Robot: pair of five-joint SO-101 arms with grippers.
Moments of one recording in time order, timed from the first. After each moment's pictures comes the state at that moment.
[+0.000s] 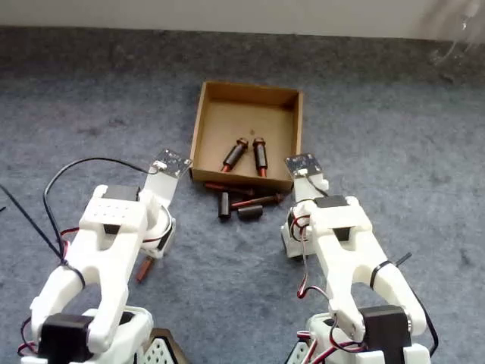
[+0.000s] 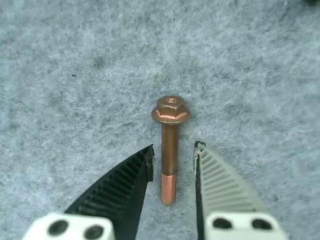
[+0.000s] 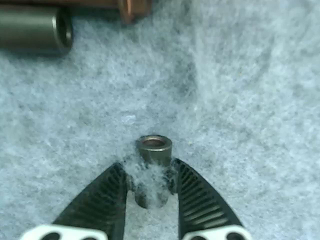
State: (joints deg) left arm -1.4 -21.0 52.4 66.1 -13.0; right arm -11.5 -14.4 54.0 52.0 9.6
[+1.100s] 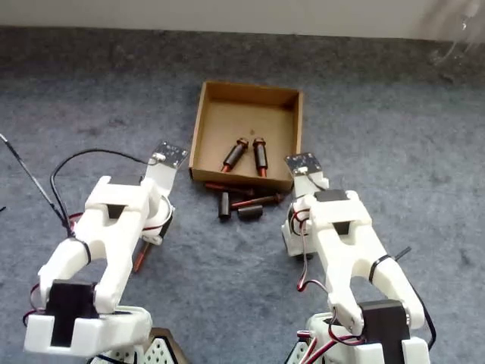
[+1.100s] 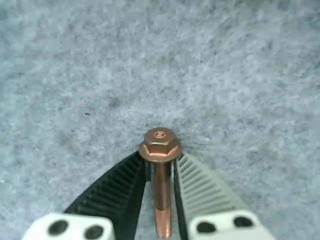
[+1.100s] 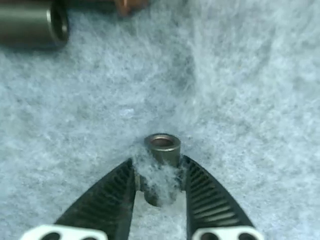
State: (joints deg) left arm -5.5 -8.8 48.7 56.0 -12.9; right arm -11.5 -14.4 50.2 57.2 9.6
